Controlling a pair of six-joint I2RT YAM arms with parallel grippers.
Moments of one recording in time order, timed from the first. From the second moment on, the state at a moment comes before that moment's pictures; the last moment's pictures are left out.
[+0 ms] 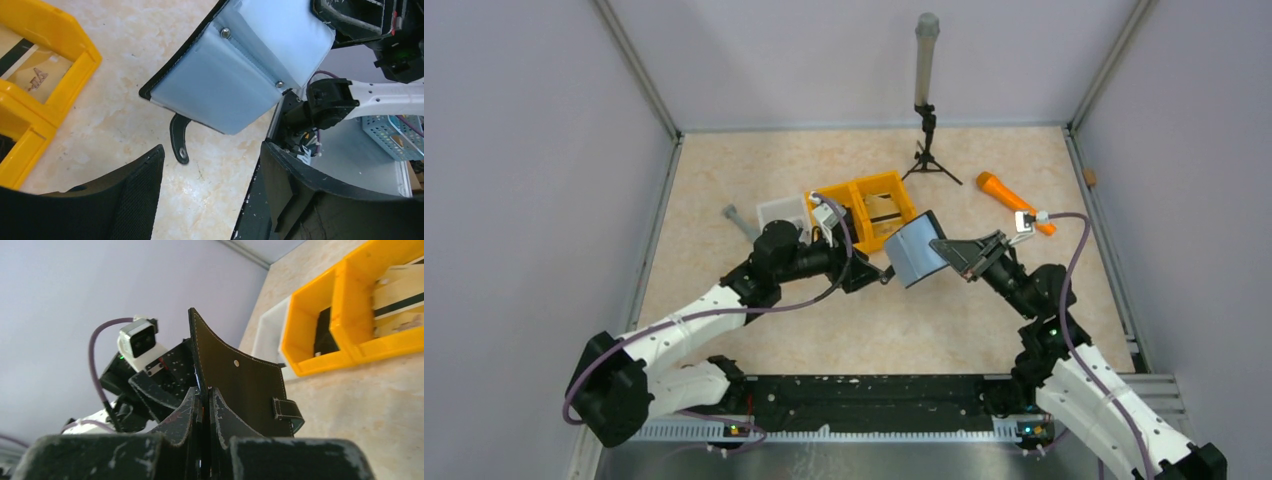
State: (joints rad) left arm -0.69 1.11 0.65 0.25 0.50 -0.44; right arm 0.46 0.52 0.33 0.32 -0.24 1.10
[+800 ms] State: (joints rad) left arm -0.67 1.24 0.62 0.36 0.66 -0.51; right arm 0.46 0.56 0.33 0.49 -0.35 1.20
